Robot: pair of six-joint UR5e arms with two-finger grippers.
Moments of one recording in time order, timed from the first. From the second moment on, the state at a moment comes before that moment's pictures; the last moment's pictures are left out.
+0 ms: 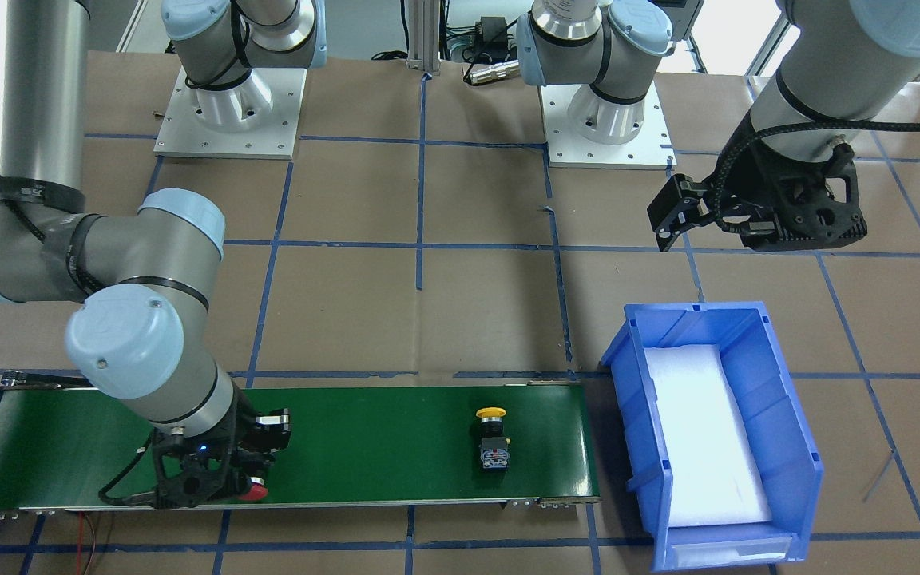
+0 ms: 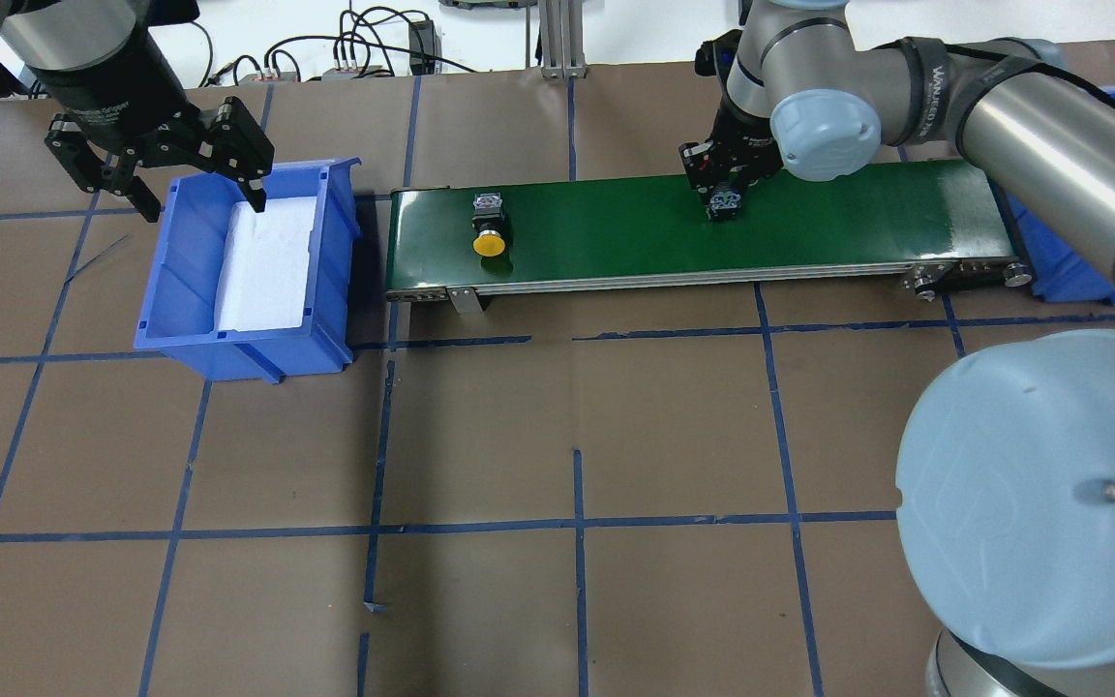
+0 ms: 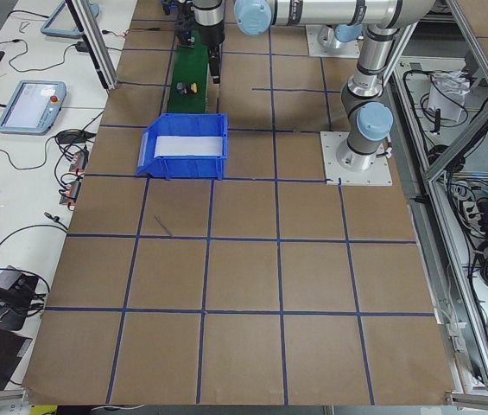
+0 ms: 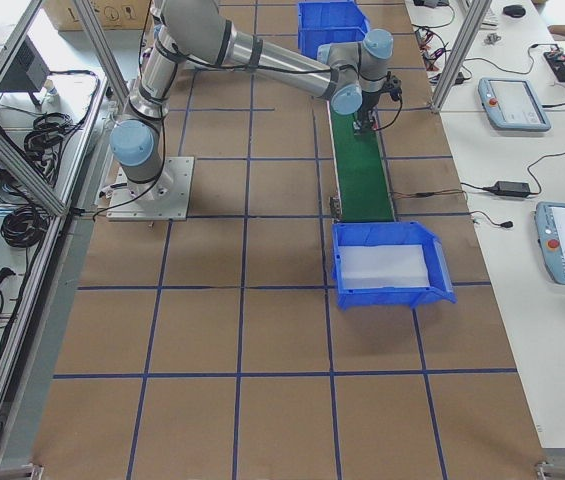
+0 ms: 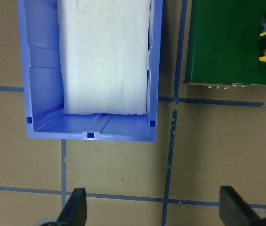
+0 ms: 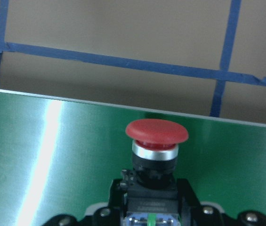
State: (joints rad) left arm -1.47 -1.68 -1.44 -1.64 1.60 0.03; right arm 1.58 -1.01 1.41 -2.03 -1.51 -0.17
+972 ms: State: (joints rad) left arm -1.48 -1.69 -1.44 -1.63 1.59 -0.04; right arm 1.13 -1.12 1.33 -1.79 -1.63 -0.85
